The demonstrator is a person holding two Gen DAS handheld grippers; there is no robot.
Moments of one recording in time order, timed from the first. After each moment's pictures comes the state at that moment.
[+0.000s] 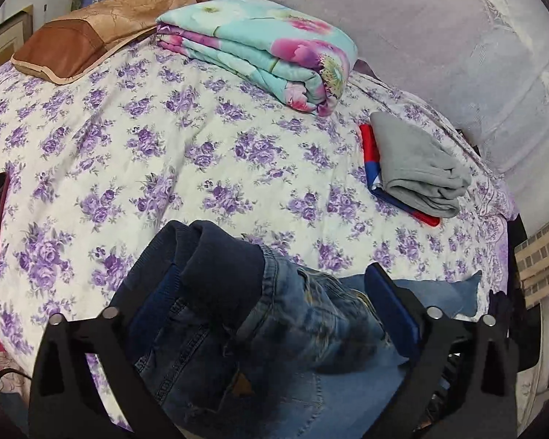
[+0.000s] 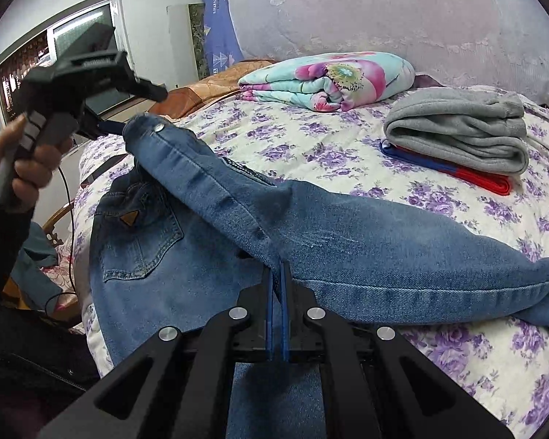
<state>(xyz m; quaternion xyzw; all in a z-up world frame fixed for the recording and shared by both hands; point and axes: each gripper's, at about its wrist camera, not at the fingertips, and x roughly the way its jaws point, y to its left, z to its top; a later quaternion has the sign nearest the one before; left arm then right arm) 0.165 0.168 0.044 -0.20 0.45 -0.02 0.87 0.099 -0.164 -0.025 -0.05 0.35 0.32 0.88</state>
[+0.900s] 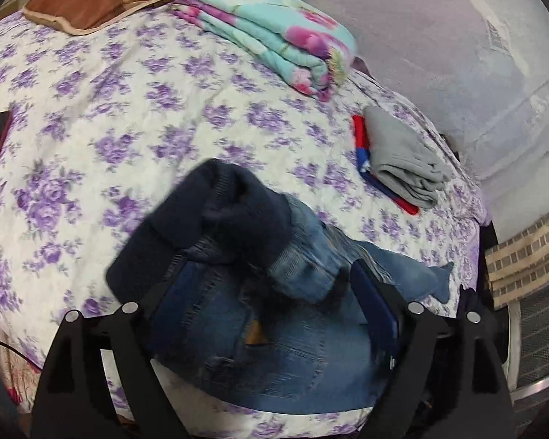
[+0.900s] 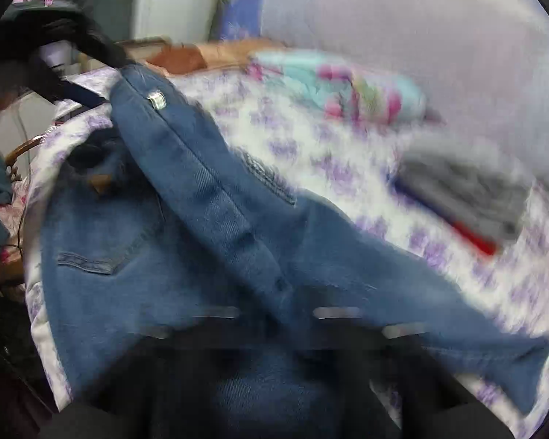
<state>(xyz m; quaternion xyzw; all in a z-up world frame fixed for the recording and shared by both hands) 0.120 0.197 0.027 -0.26 0.46 -0.07 0.84 0.114 -0.103 -0.032 -0.18 0.34 0.26 0.88</state>
